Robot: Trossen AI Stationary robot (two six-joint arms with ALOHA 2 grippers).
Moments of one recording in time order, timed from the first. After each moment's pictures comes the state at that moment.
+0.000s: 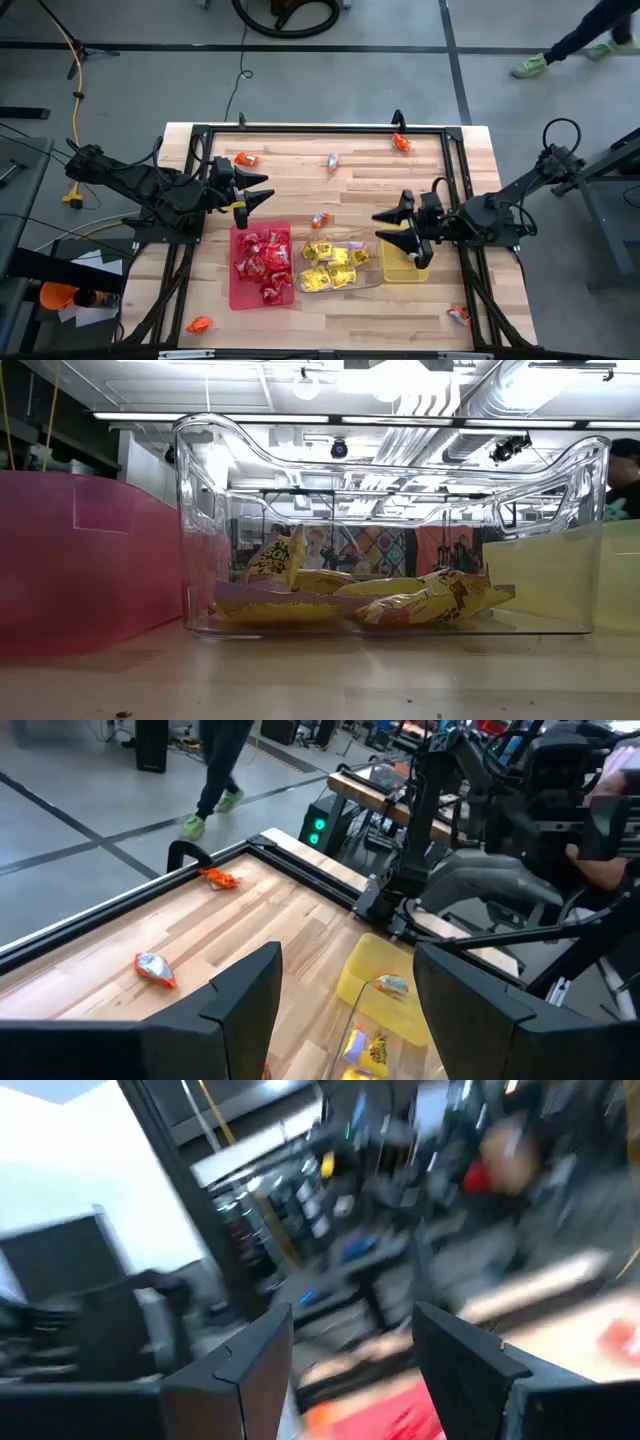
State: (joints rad) left arm -0.38 0.94 1.05 -0.40 -0.72 -0.55; right arm 0.54 1.03 0.80 0.40 0.52 0.35
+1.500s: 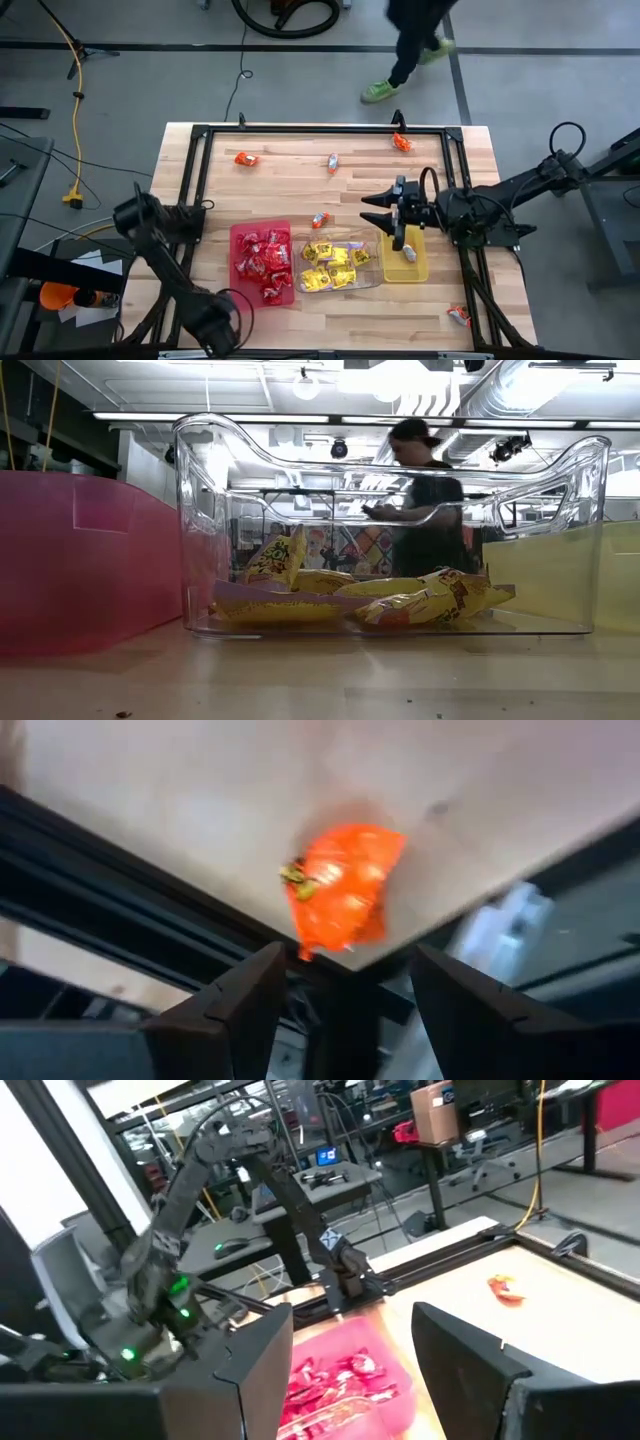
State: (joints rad) left arm -0.98 1.85 1.22 -1.01 0.45 -1.61; right arm 0.35 1.05 0.80 0.20 0.47 0.35
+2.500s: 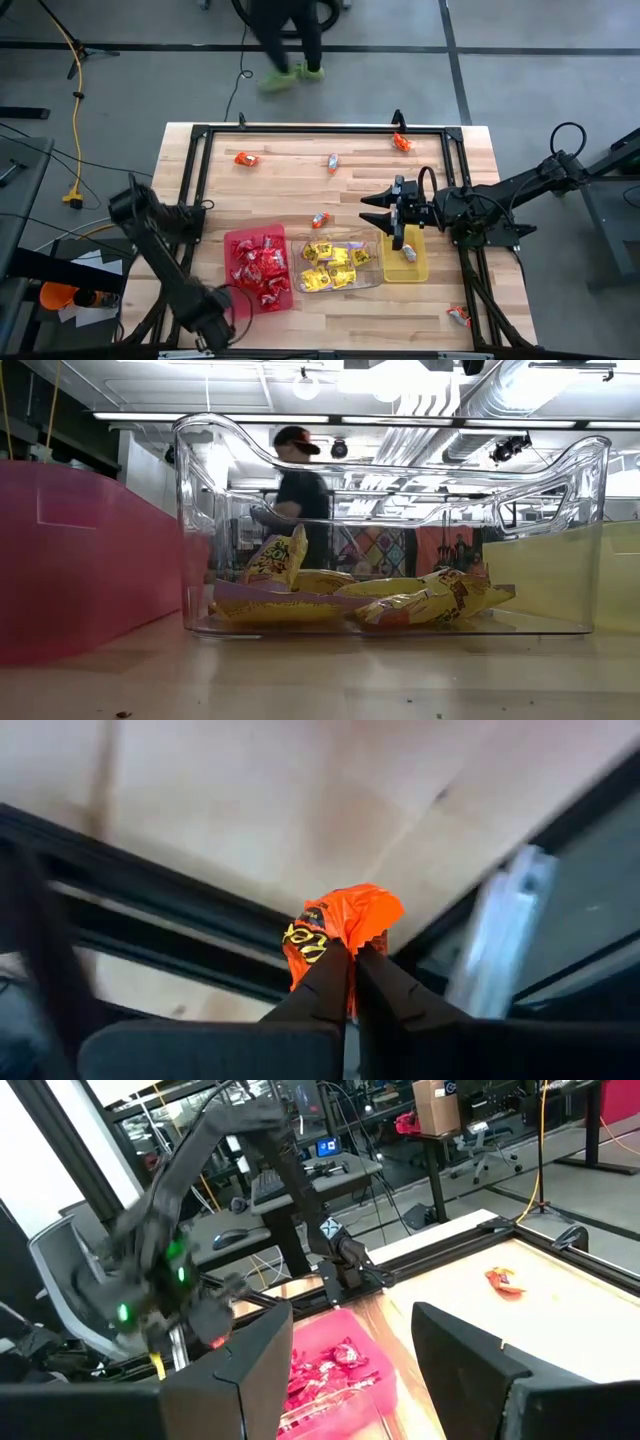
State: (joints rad) left arm -0.97 1.74 1.22 -1.11 0.39 -1.44; right arm 0.34 1.05 0.80 0.17 0.44 0.36
